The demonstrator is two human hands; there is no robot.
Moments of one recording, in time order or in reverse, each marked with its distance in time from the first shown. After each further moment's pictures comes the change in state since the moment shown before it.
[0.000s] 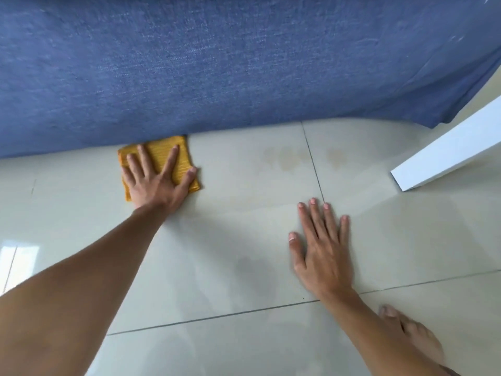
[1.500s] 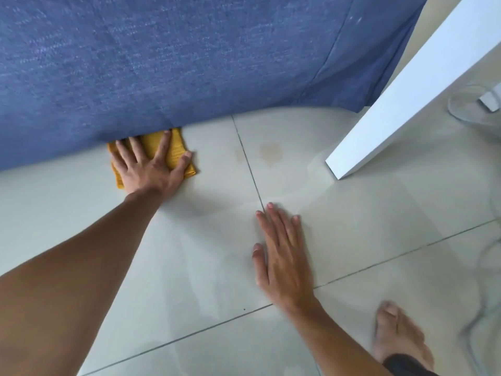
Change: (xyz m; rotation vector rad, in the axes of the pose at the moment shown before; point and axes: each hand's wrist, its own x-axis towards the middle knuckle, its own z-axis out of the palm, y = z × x) left_hand 0.015 0.144 0.012 0.009 -0.048 0.130; right_hand -0.010 0.036 -0.011 0.192 0.099 -0.033
